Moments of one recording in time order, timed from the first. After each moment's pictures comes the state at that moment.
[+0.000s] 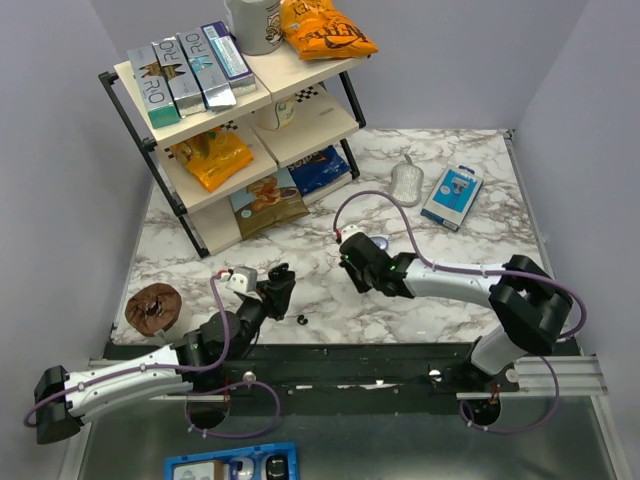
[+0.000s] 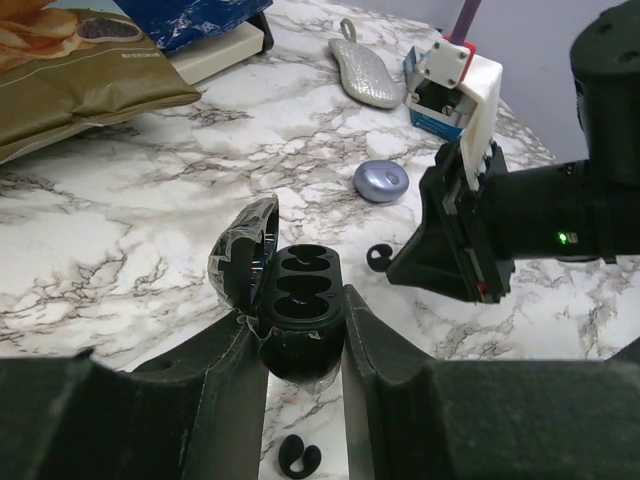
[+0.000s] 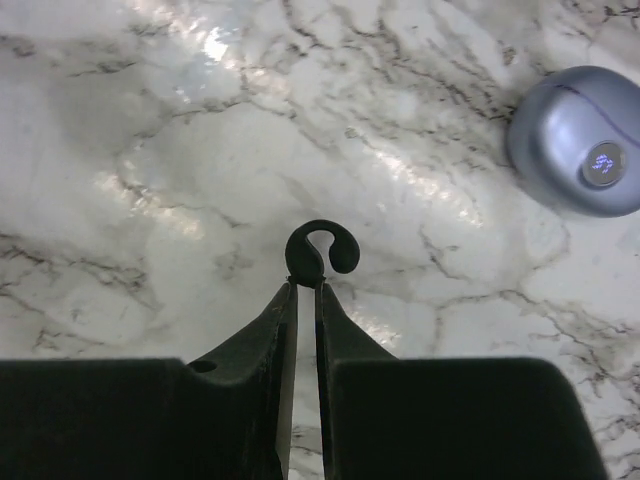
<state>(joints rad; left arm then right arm) -1.18 0.33 0.06 0.26 -0.69 -0.41 0.96 1.58 0.85 -0.21 0.29 0.22</state>
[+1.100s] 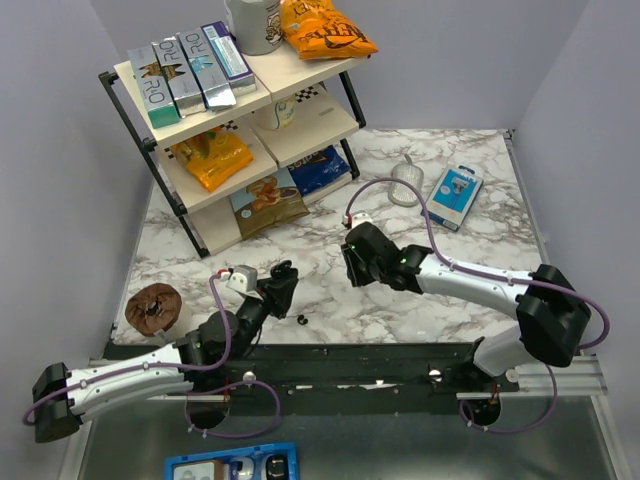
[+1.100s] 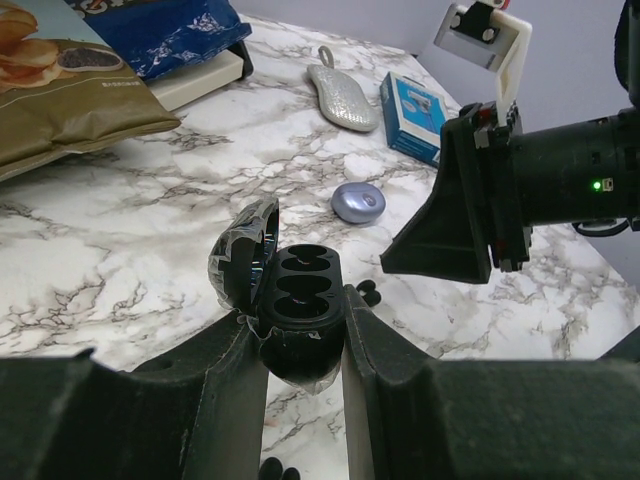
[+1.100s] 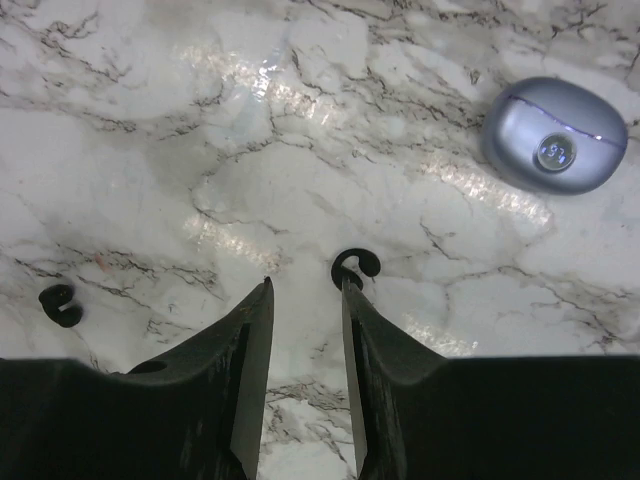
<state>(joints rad) -1.18 0.36 0.06 0.36 -0.67 -0.39 0.91 1.46 0.92 -0.32 0.24 0.37</state>
